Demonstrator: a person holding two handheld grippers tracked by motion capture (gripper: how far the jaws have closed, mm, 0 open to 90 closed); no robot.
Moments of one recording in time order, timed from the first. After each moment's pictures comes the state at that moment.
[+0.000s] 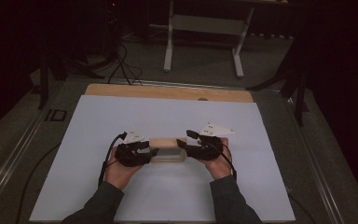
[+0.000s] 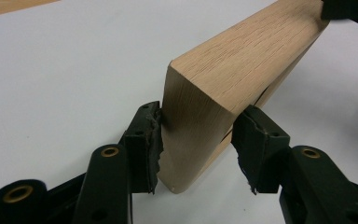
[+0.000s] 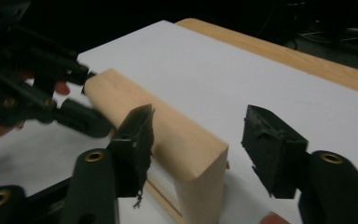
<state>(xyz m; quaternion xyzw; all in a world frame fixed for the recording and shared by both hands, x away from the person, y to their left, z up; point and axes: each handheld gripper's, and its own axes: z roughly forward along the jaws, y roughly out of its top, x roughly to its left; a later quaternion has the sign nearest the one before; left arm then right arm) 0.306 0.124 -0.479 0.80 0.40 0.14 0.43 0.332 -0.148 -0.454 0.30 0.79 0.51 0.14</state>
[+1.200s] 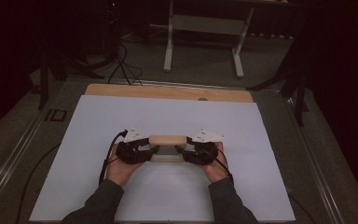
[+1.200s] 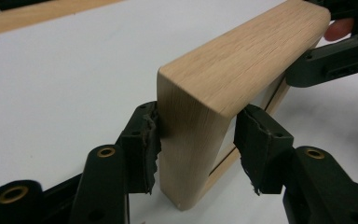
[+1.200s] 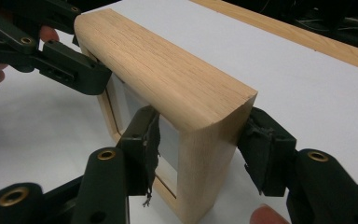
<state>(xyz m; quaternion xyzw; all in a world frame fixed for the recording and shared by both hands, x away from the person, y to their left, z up) 0.315 0.124 -0.482 0.79 0.38 0.15 0.45 0.333 -0.138 -0.481 0.29 0.82 0.48 0.15</state>
